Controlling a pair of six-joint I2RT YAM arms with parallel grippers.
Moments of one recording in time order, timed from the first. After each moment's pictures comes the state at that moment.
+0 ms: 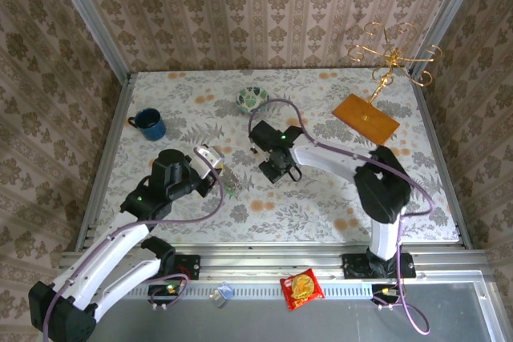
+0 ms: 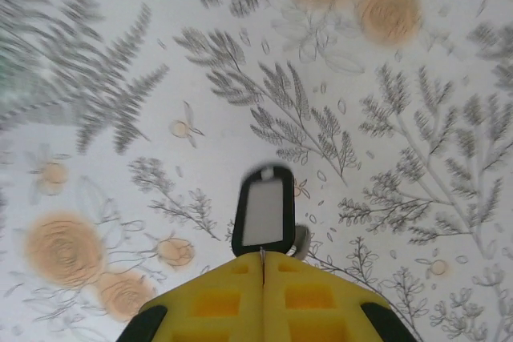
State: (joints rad) left arm -0.58 0.74 0.58 -0.33 0.21 0.27; right arm 0.78 1.76 1.36 -0.81 0.08 0.06
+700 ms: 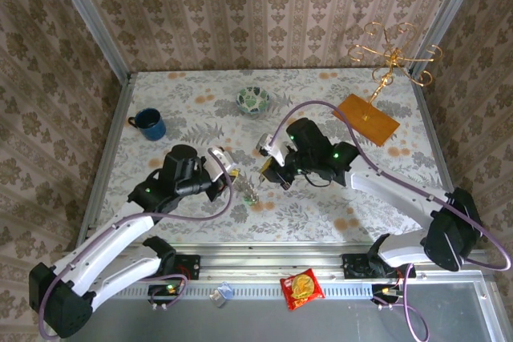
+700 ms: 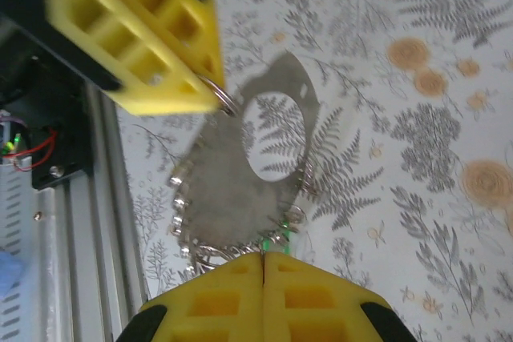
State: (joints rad) left arm -0.67 0.85 0.65 -0.37 0.36 0.26; right arm 0.74 1.34 1.05 -0.45 -0.45 -0.18
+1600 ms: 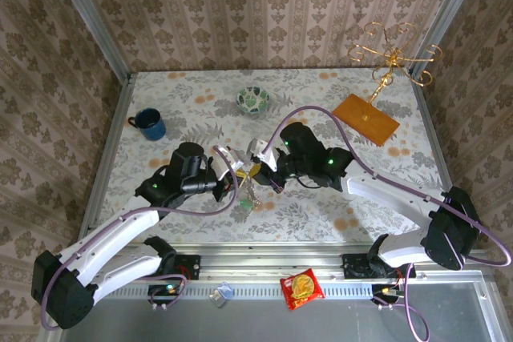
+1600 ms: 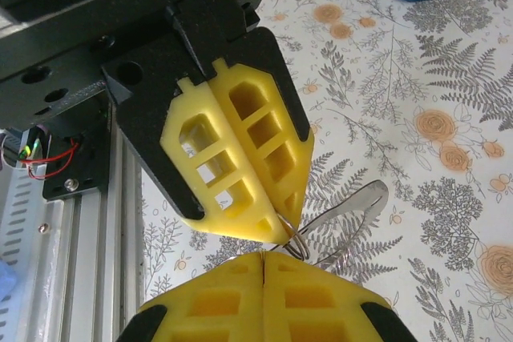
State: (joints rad) left arm -0.69 0.91 0.66 -0.32 0.46 0.16; right arm 0.81 1.36 1.04 -0.32 -0.44 -0.24
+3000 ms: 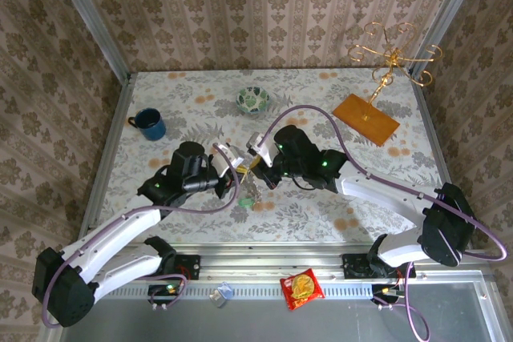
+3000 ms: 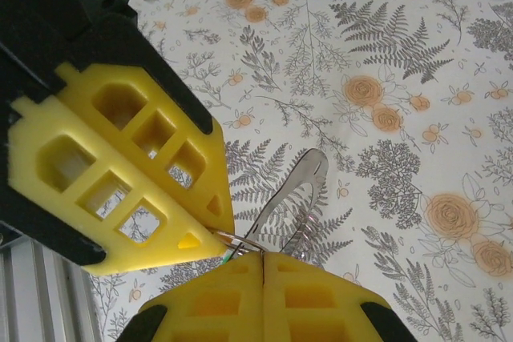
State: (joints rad) left arm -0.70 0.93 0.64 -0.24 0.41 0.13; right arm 0.83 1.40 1.04 -0.28 -0.21 -0.05
